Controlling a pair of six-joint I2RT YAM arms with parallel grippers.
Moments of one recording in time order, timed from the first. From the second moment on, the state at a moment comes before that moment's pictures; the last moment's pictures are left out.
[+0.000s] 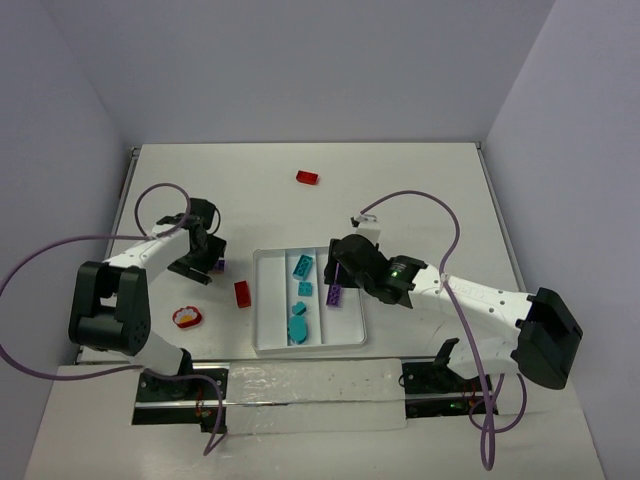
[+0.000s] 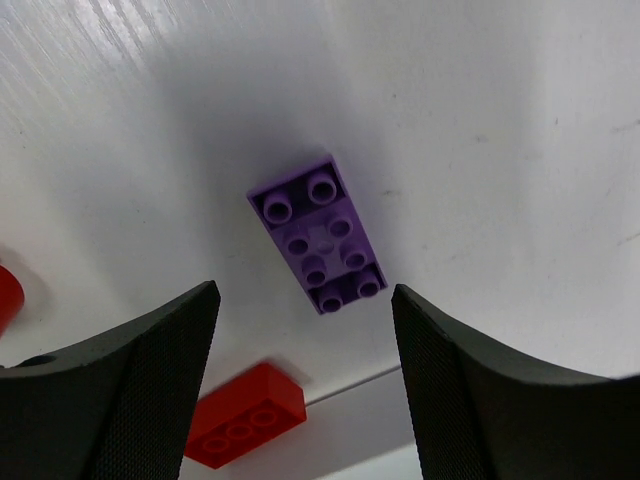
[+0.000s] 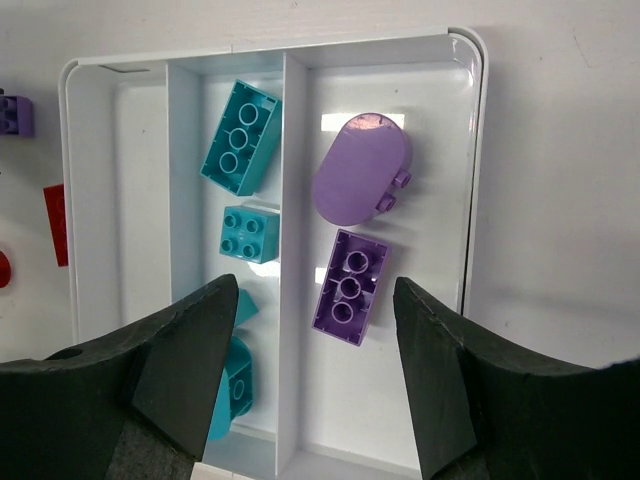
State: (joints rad) left arm -0.20 1.53 0.92 -0.72 -0.26 -1.35; right arm 0.93 1.25 0.83 -0.39 0.39 0.85
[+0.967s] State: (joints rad) left arm -0.16 1.62 0.92 -0.62 -0.28 -1.33; right arm 0.93 1.25 0.84 -0.40 0.40 0.84
